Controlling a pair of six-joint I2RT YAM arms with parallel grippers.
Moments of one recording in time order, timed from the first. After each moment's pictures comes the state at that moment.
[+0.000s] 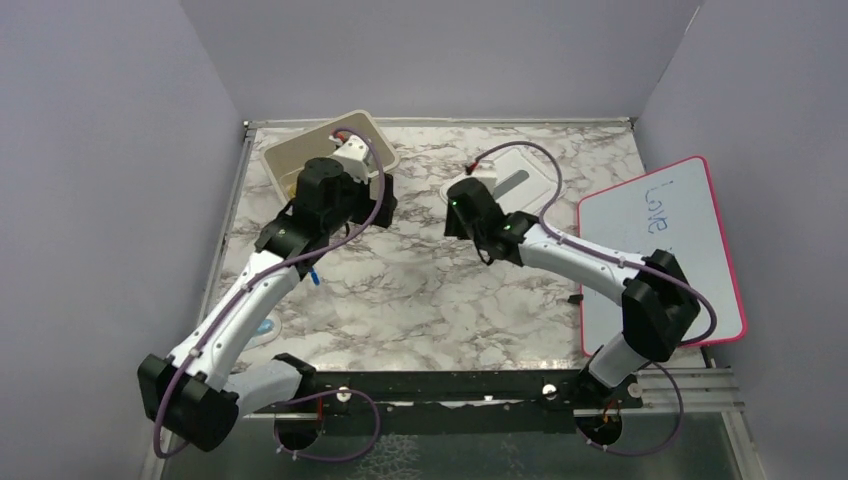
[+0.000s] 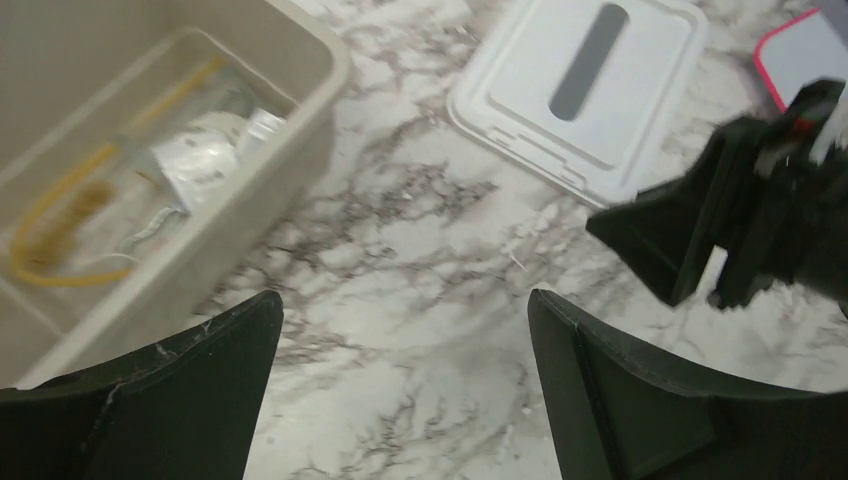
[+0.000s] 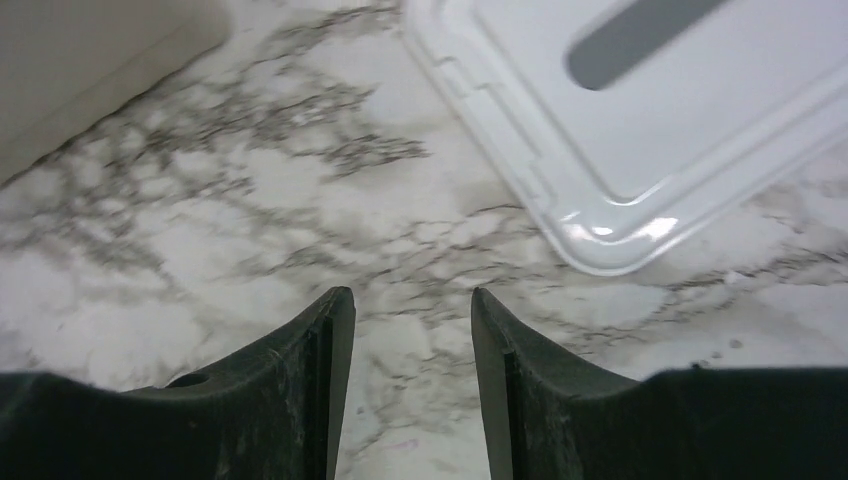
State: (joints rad) left arm -0.45 1.08 1.10 -0.37 -0.04 -0.09; right arm 0.86 1.61 1.18 -0.24 0.47 0.57
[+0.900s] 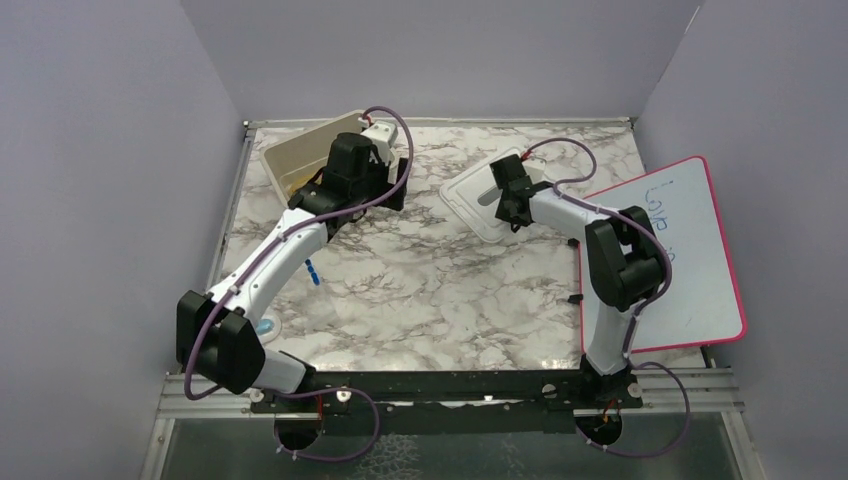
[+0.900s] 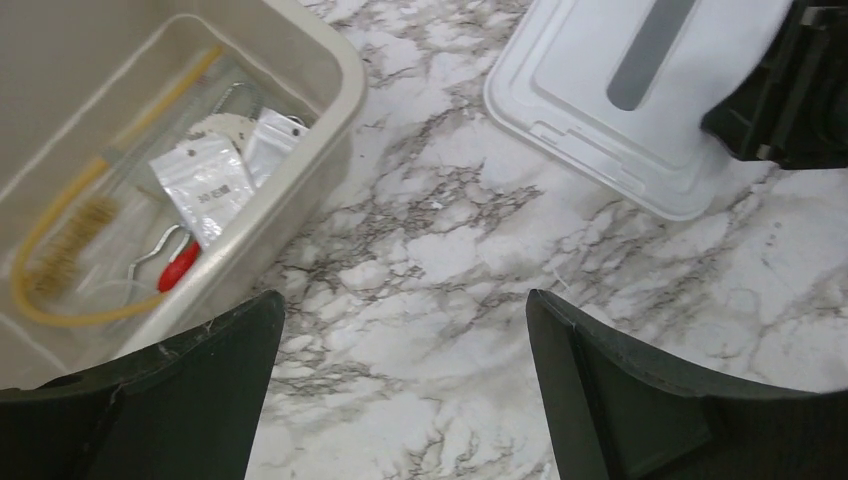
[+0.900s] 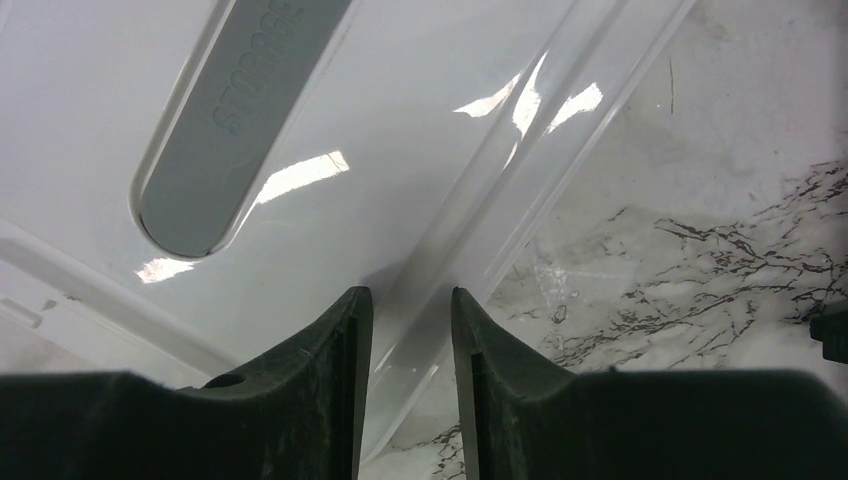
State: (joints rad) left arm -0.45 1.39 1.22 -0.37 0.00 -0.09; right arm 0.41 1.91 1.27 -0.37 0.45 0.62
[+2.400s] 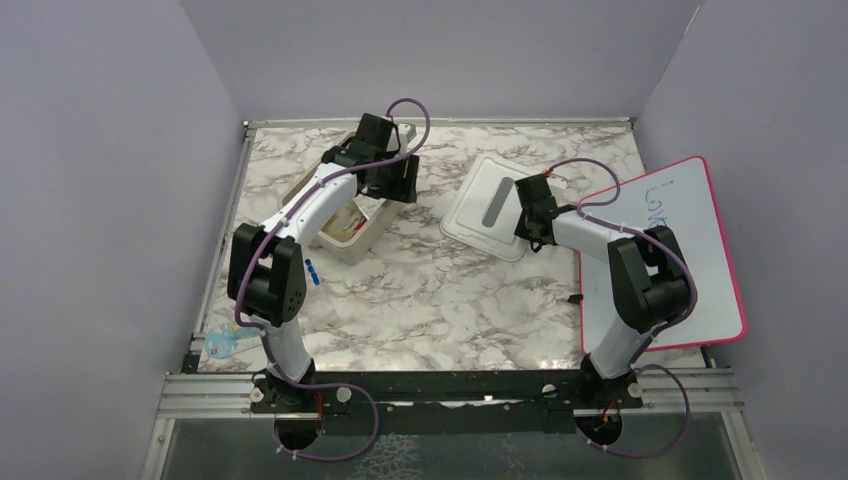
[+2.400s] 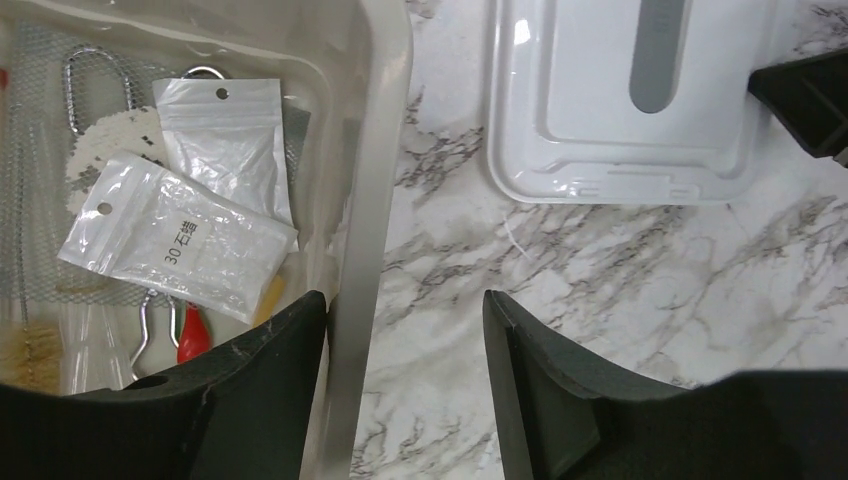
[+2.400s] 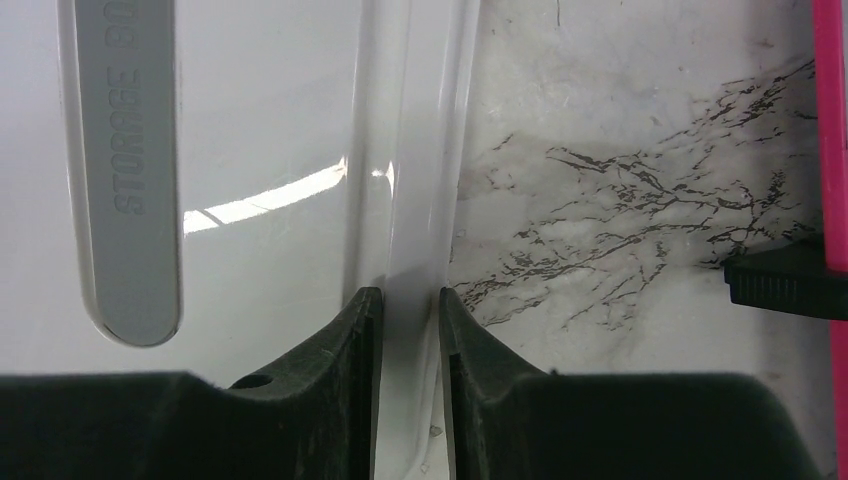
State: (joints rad) left arm -0.38 1.81 1.57 -0.63 0.22 -0.12; right arm 0.34 1.73 0.98 -0.22 0.38 0.59
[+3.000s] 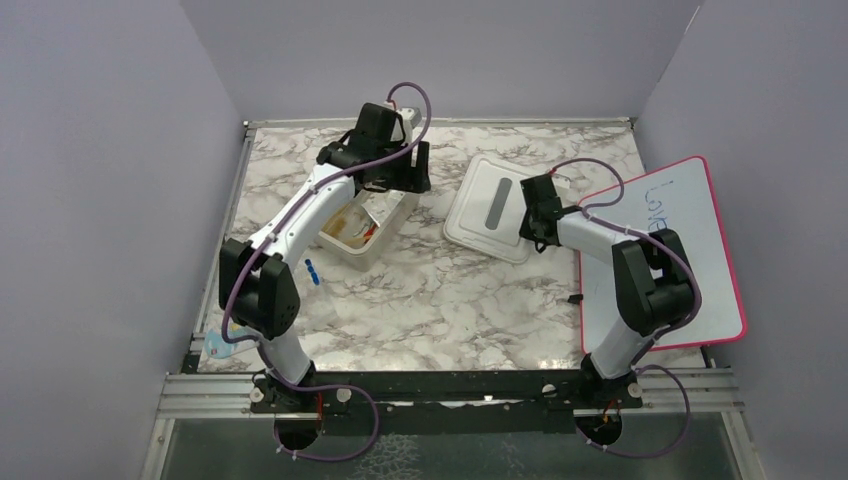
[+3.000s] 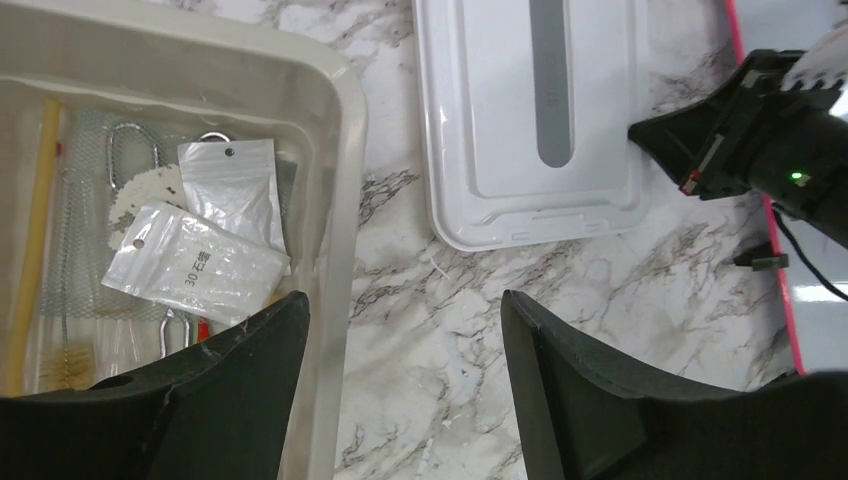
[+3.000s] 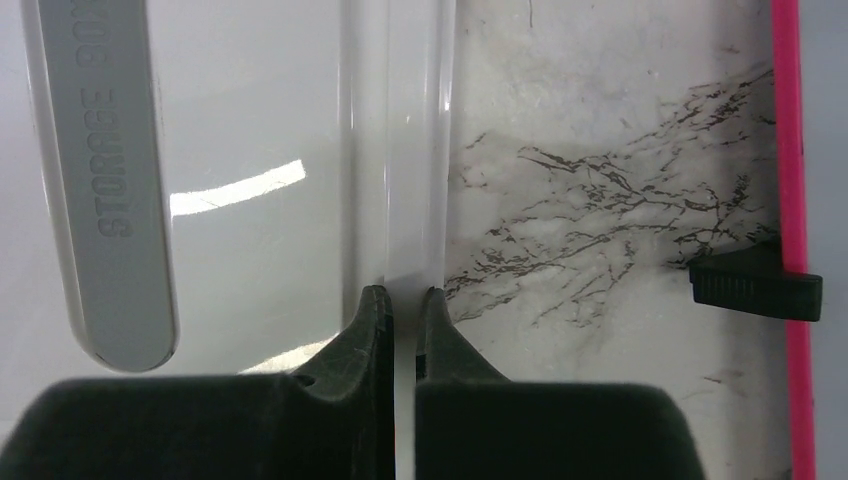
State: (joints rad) left arm -0.45 1.75 1.62 -0.65 0.22 -0.22; right arm 0.31 1.70 0.96 -0.21 0.35 0.56
